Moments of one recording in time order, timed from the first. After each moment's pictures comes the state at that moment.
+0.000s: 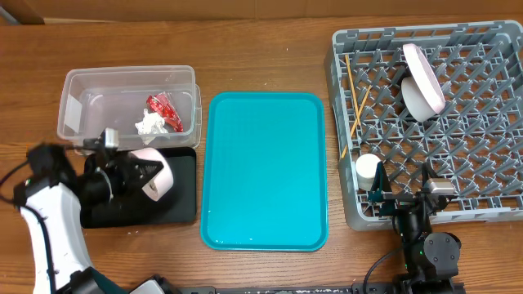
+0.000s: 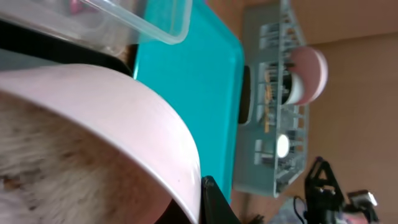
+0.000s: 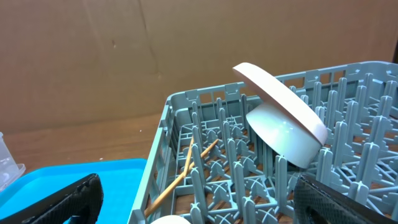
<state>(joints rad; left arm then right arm) 0.61 1.37 0.91 -1.05 1.03 0.20 0.12 0.01 0.02 -0.02 0.09 0.17</state>
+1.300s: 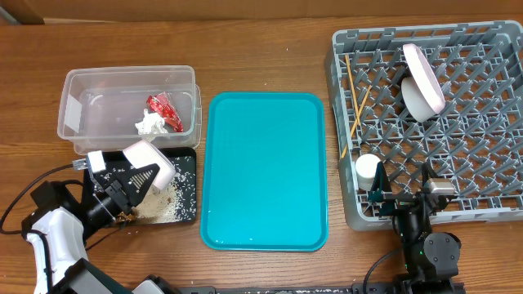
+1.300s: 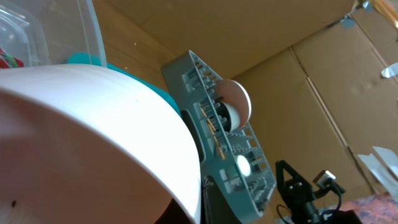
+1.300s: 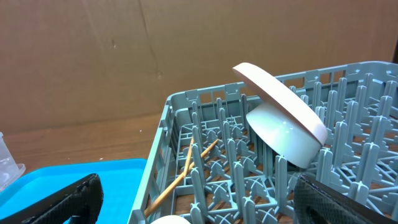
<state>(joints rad) 0.75 1.37 0.70 -0.96 1.46 0.62 0.12 0.01 0.02 -0.02 0.09 0.17</state>
